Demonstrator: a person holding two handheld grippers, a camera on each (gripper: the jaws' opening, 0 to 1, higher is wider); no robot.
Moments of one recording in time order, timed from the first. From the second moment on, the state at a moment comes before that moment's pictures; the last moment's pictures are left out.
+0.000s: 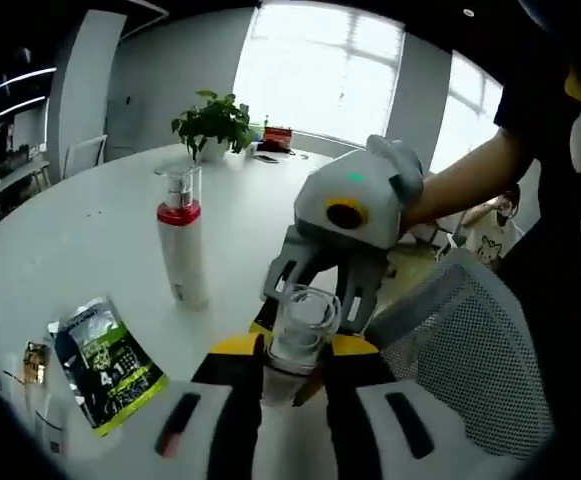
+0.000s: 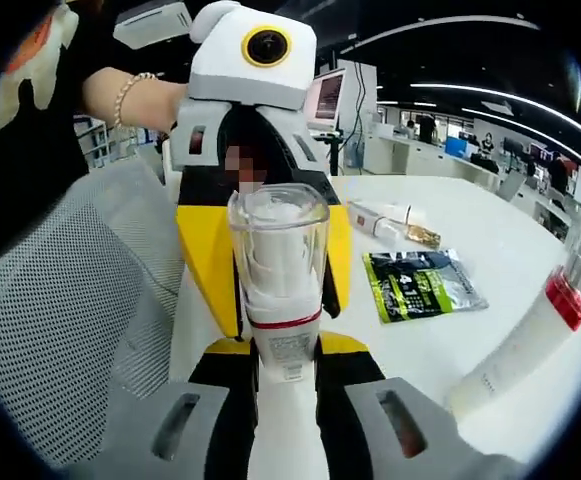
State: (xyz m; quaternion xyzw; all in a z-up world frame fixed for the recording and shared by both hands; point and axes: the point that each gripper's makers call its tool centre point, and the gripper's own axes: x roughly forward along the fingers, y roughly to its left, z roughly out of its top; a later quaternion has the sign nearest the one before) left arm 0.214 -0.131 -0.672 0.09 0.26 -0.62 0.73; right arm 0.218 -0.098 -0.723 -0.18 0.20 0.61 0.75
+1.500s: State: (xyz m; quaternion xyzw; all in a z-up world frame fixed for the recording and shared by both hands) left arm 0.227 -0.138 -0.691 0.06 0.28 -0.59 0.76; right arm 0.233 -0.136 -0.741 -0.20 0.22 0.61 0.73
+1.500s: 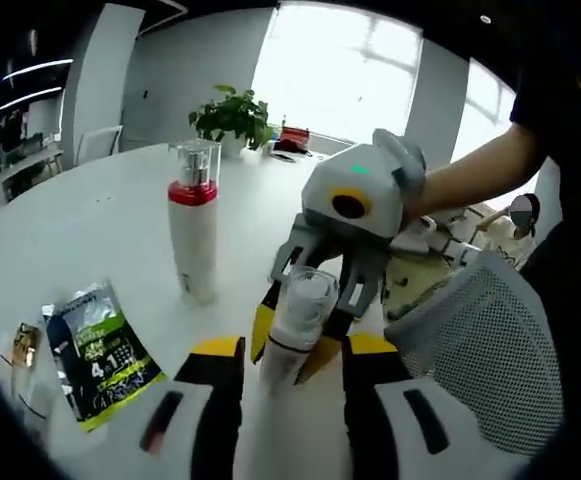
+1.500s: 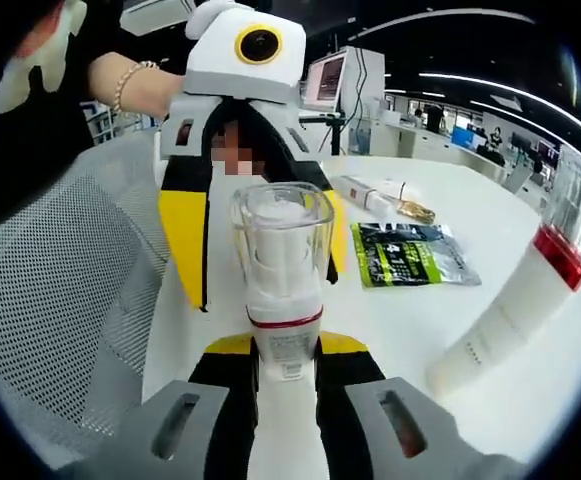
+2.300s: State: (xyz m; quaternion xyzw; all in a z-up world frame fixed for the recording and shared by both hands) left arm 0.237 -0.073 -0.705 0.01 0.31 -0.50 0.81; right arm 0.277 -0.180 -0.740 -0.22 0.23 0.60 0.73
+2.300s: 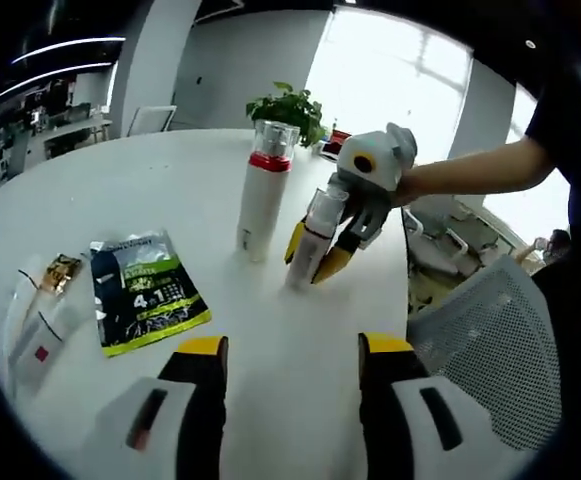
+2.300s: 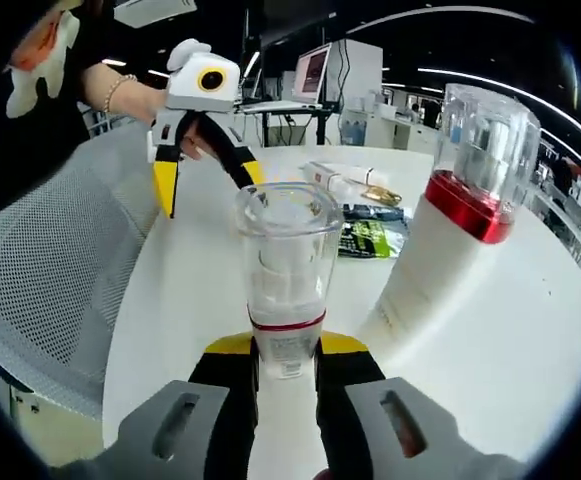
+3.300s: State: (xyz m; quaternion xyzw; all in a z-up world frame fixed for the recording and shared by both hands) left arm 0.228 -0.065 -0.708 0.00 0.33 -0.47 0.82; right arm 0.291 -0.189 -0.747 -0.24 0.25 0.61 0.71
